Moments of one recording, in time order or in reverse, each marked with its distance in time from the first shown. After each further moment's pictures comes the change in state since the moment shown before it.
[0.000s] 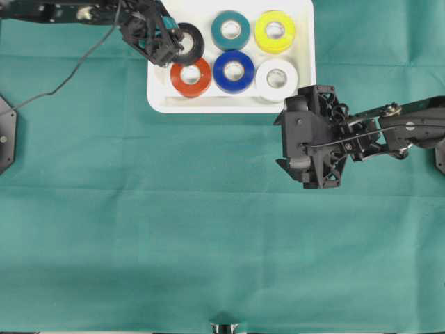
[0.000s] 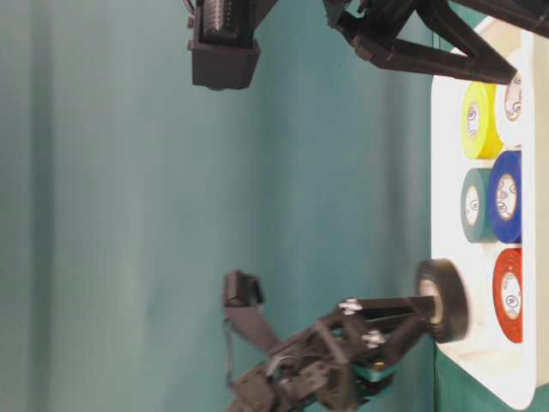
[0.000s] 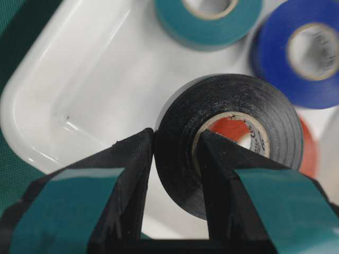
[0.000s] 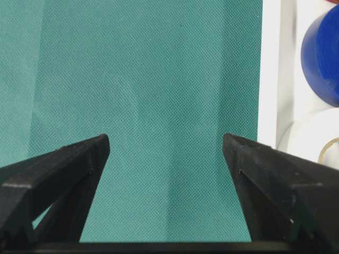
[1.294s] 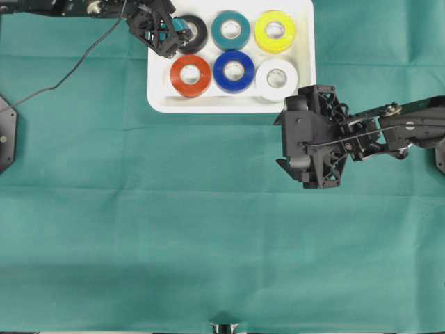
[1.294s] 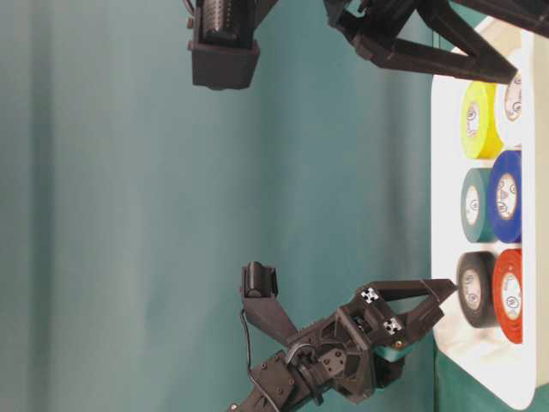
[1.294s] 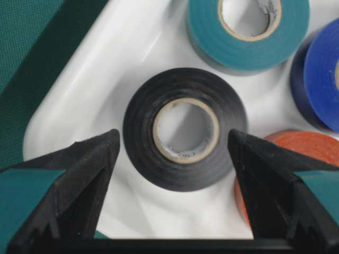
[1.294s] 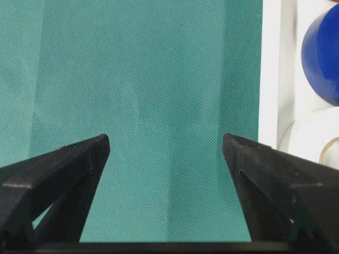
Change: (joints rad) left arm 0.037 0.049 -0.017 0.000 -0.067 0.052; right arm 0.000 -0.002 0.000 0.006 -0.002 0.002
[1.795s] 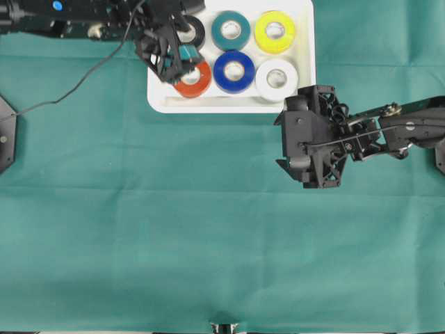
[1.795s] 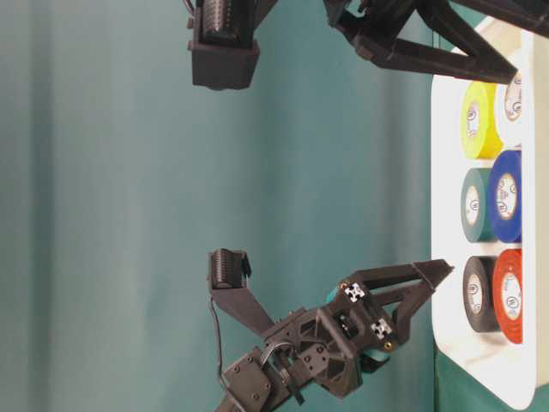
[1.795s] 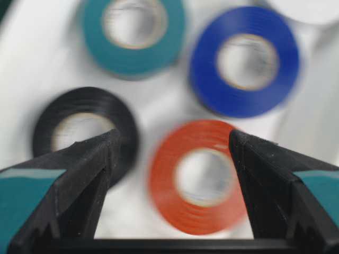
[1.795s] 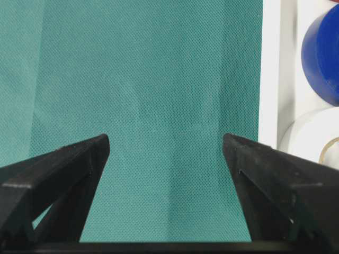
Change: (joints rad) left arm -0.153 -0.060 0.008 0.000 0.000 0.025; right arm 0.000 0.002 0.000 0.000 0.000 0.000
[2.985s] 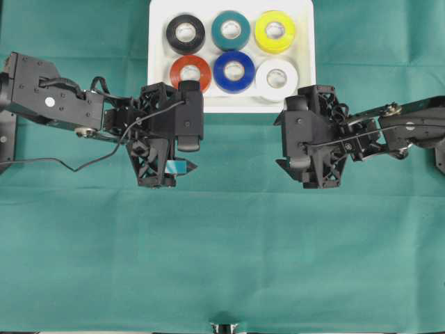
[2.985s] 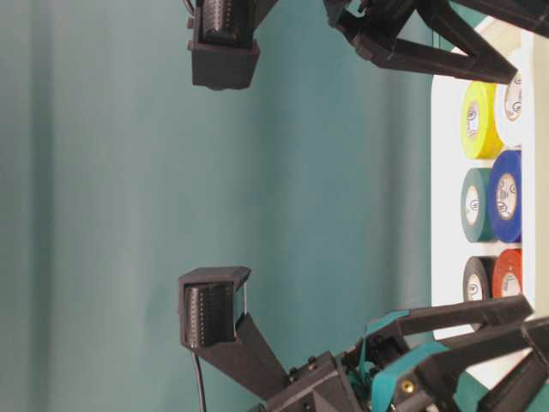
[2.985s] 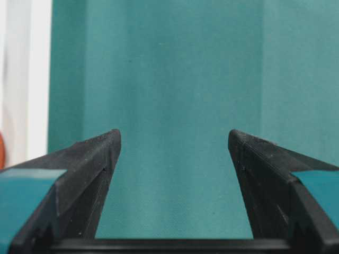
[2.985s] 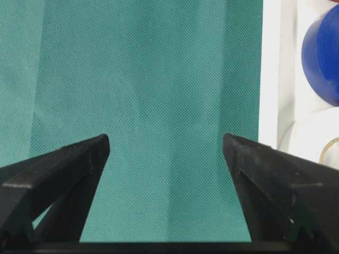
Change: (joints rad) left arm -0.390 -0.041 0.067 -0.002 0.002 -0.005; right arm 0.000 0.000 0.000 0.000 0.000 0.000
